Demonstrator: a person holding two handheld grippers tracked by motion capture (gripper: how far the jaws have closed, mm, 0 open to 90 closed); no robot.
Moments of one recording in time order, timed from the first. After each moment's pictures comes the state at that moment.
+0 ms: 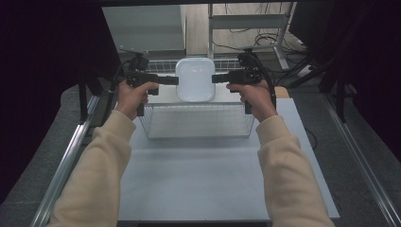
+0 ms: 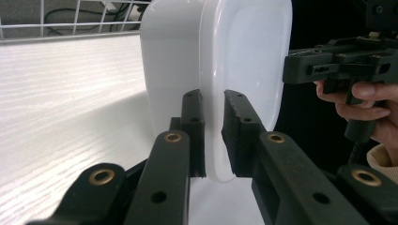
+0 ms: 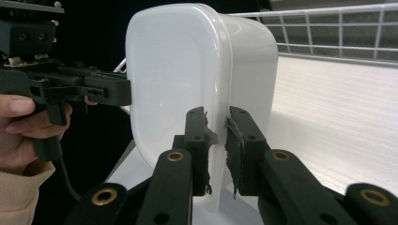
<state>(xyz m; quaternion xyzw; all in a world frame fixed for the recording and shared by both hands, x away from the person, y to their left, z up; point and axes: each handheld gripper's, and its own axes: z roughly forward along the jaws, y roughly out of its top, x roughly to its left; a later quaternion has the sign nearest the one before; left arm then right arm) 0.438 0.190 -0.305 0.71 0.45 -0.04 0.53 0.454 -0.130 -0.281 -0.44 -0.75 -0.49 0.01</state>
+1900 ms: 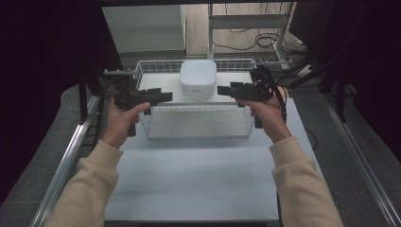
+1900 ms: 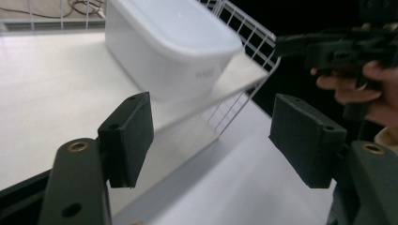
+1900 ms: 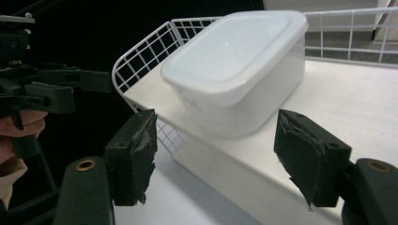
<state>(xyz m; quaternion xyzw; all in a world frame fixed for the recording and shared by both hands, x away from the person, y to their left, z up) 0.361 0.203 -0.321 0.72 0.43 0.05 0.55 0.415 -0.161 -0.299 -0.39 -0.75 -0.53 -0.05</state>
